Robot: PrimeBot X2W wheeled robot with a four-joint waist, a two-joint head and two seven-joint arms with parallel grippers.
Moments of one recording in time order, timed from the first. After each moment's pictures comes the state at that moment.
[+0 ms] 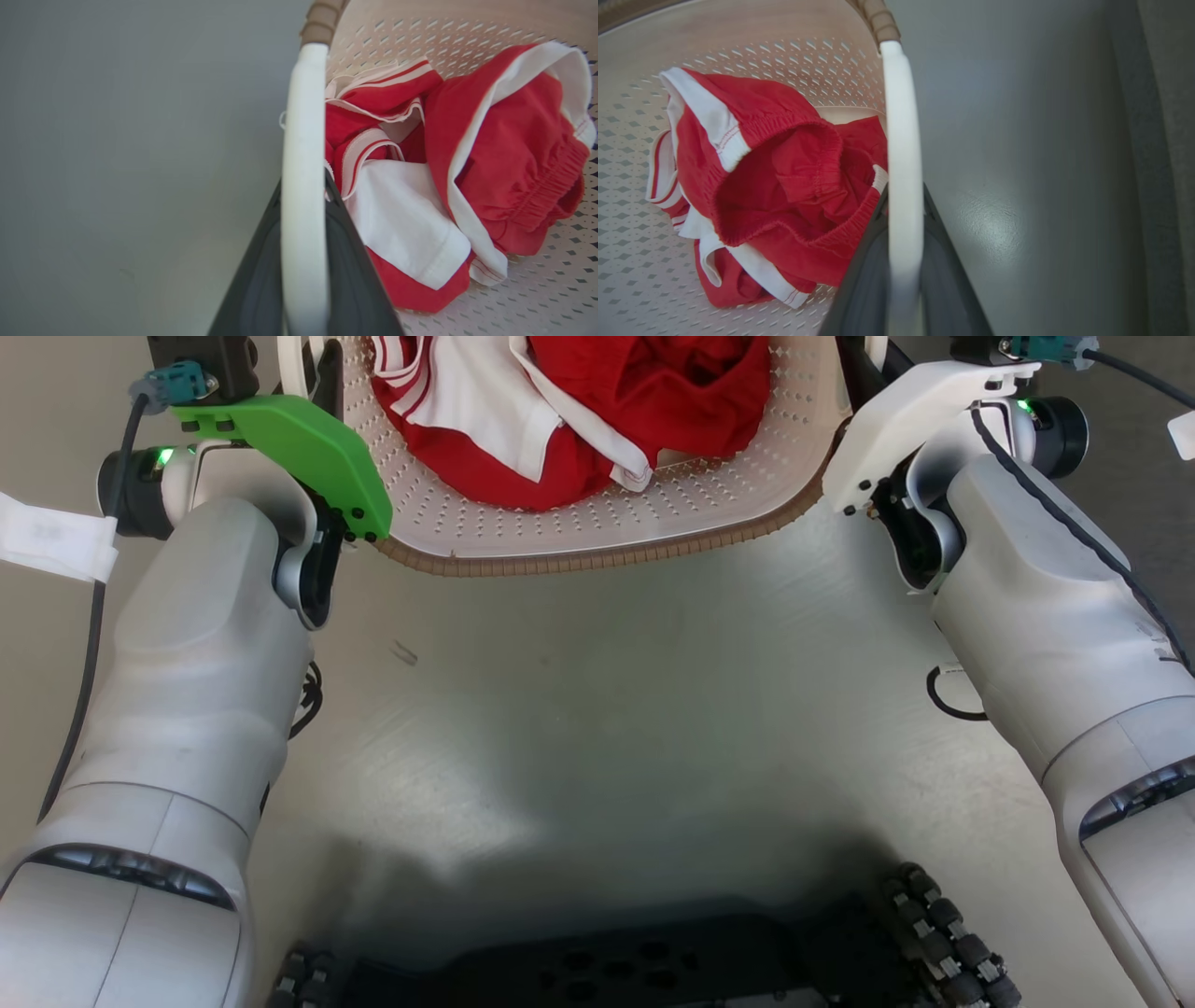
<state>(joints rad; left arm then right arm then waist) -1.13 0.01 -0.52 1.13 -0.64 -0.04 -0.19 -1.10 -0.07 0.57 1.13 0.59 0.03 -0.22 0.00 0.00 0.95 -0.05</state>
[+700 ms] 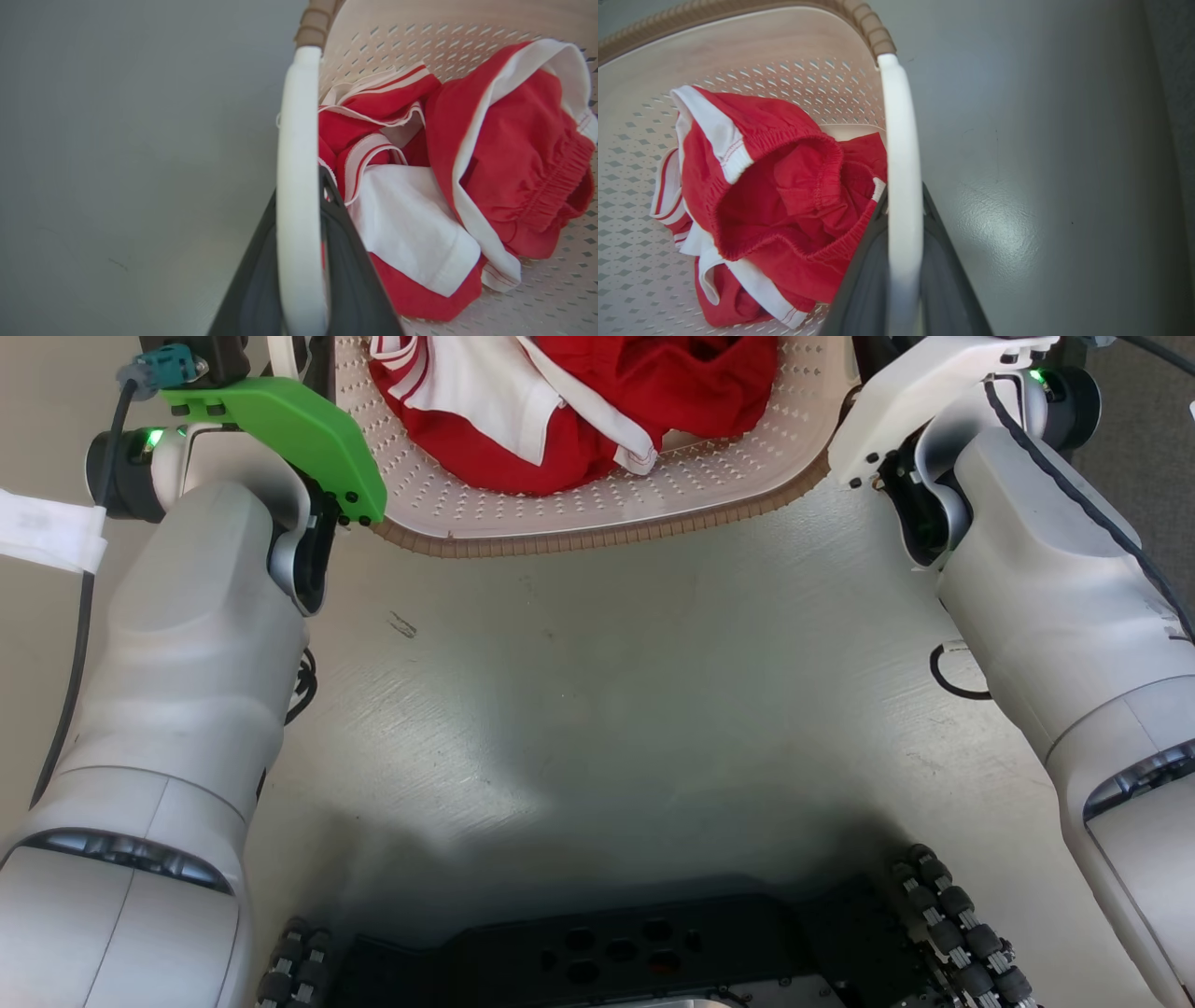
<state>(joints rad) -1.17 0.01 -0.52 1.18 -0.63 -0.05 -0.22 -1.14 -0.07 0.56 1.16 0.59 0.03 -0.26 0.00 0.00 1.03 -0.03</state>
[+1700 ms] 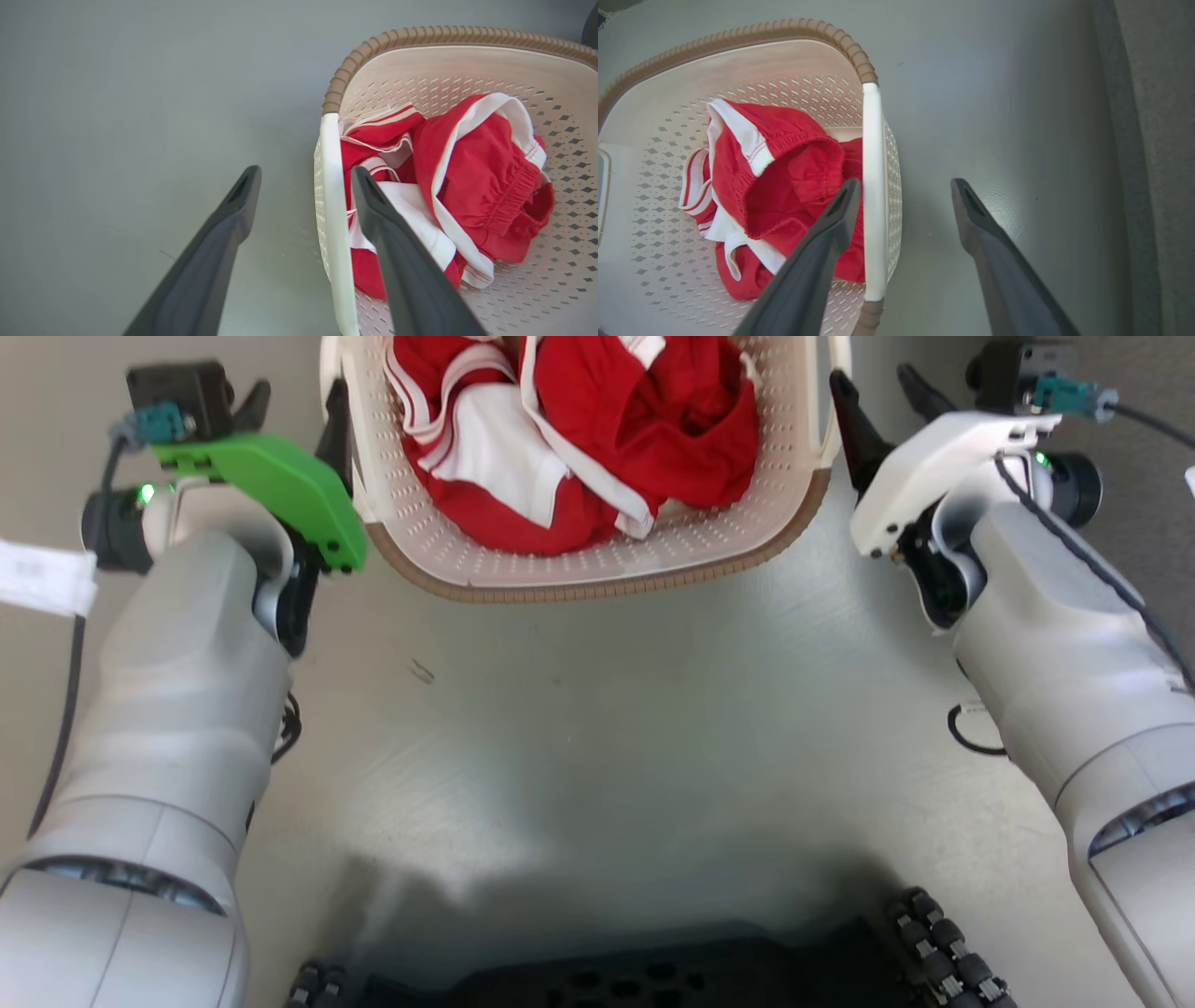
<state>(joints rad) -1.13 0.02 -0.52 1.22 -0.65 -0.11 -0.24 -1.06 -0.09 0.56 1.20 0.61 0.11 -0.25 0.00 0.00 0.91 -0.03</state>
